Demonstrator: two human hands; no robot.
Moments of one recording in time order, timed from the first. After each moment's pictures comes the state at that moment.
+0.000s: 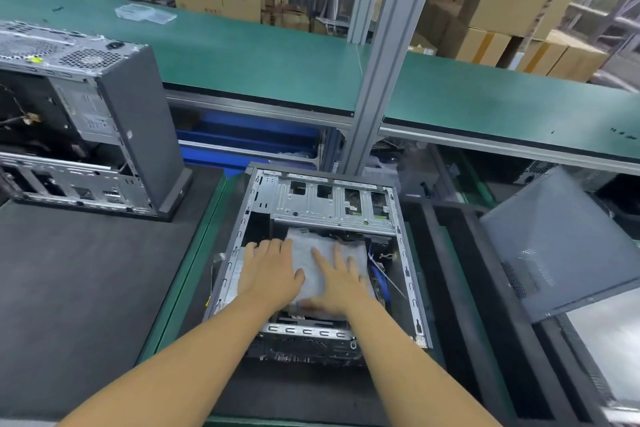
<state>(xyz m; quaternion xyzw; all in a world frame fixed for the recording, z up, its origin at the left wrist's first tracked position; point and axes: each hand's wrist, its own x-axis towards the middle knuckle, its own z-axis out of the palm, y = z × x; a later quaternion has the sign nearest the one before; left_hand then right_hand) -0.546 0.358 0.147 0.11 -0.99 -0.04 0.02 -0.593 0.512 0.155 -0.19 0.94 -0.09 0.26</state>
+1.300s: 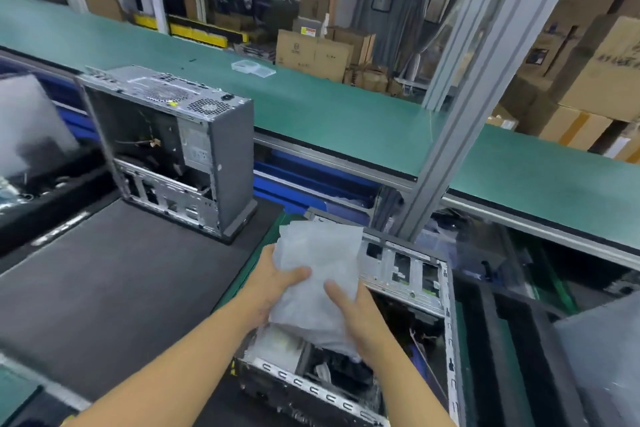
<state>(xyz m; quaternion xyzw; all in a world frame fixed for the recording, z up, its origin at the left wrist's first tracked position) -0.530 0.291 0.212 0.22 -0.54 -0.80 0.12 -0.596 0.470 0.226 -0.14 0.66 -0.65 0.34</state>
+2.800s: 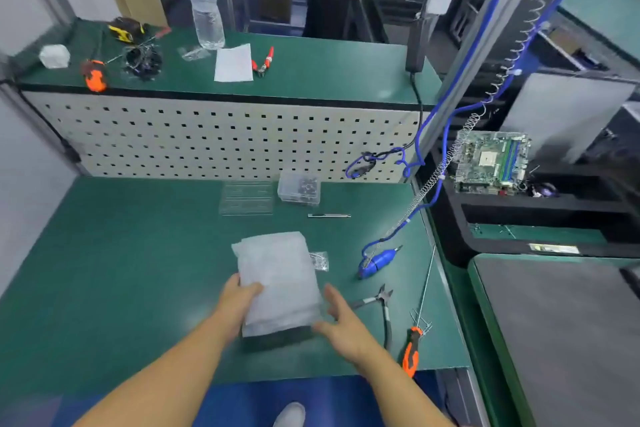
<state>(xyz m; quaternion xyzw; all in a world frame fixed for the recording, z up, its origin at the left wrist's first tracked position) 0.235 0.051 0.034 0.70 -0.14 -0.55 0.43 0.005 0.040 0.078 -0.56 0.55 -0.08 0.62</state>
